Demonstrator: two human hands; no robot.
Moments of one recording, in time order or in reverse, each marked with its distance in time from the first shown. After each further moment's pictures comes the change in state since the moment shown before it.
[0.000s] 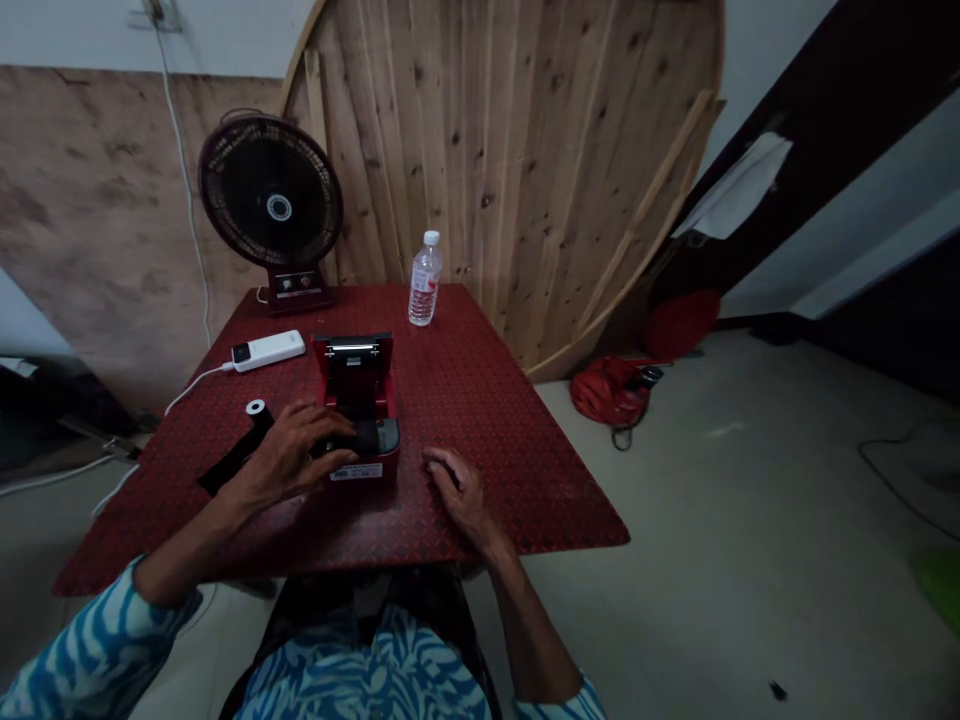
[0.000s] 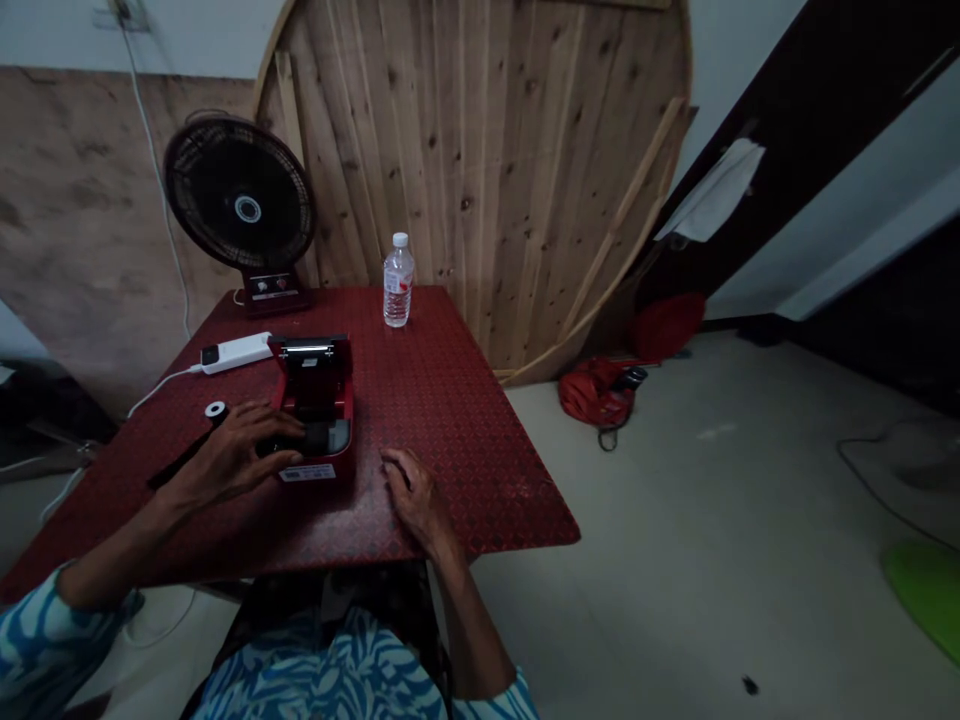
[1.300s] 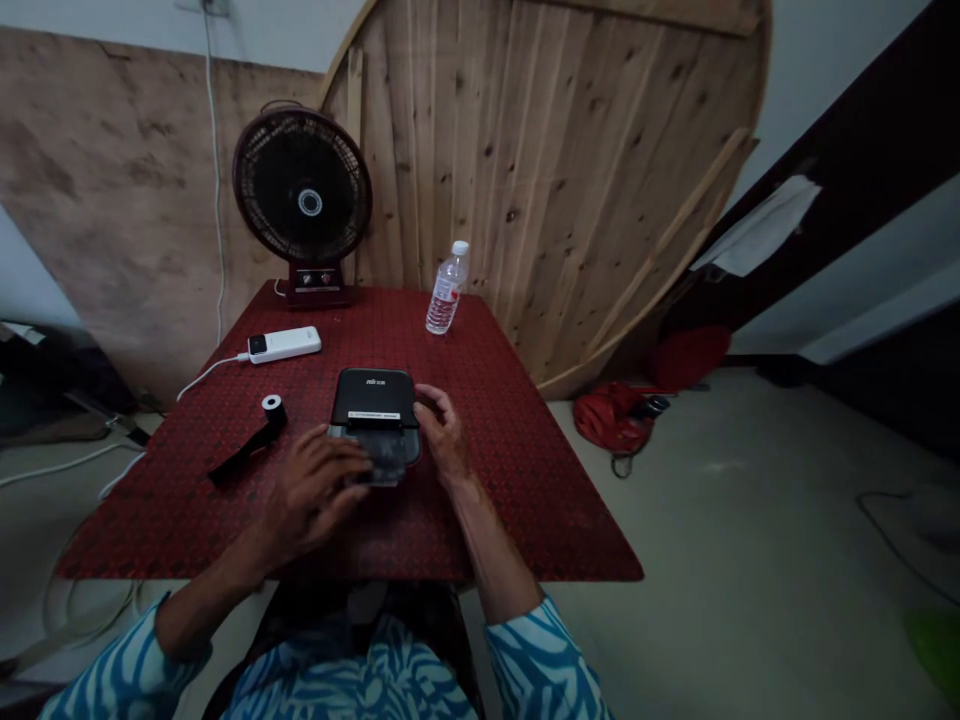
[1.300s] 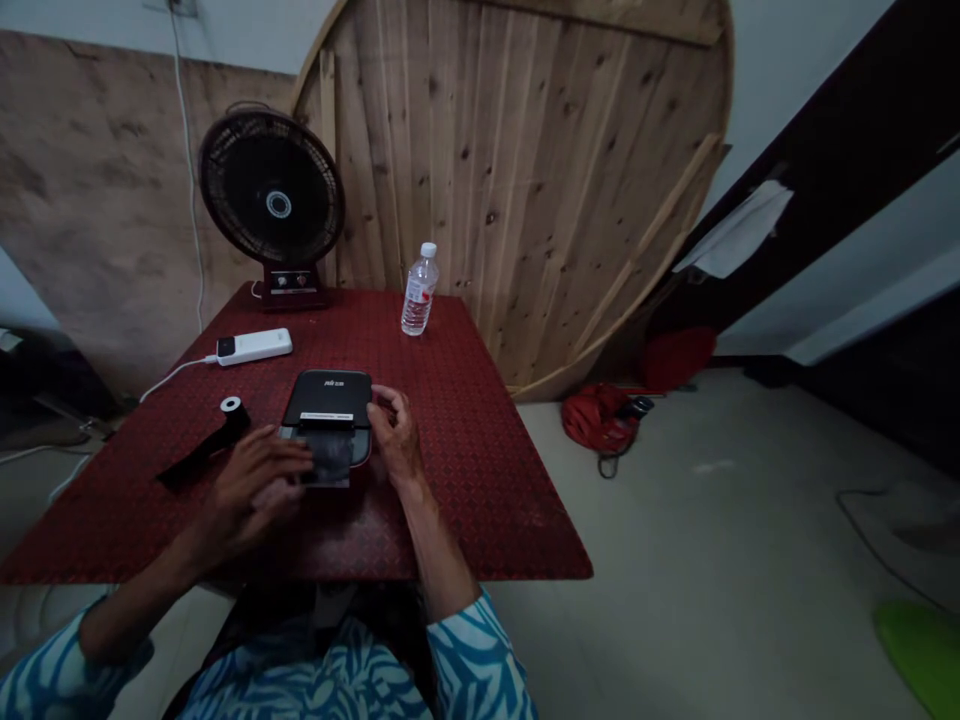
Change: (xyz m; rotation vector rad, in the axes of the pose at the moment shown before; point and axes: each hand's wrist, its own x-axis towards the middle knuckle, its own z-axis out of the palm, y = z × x) left_hand -0.036 0.024 0.024 -0.124 0.382 0.051; right_hand 0.088 -0.039 0.037 0.392 0.165 0.134
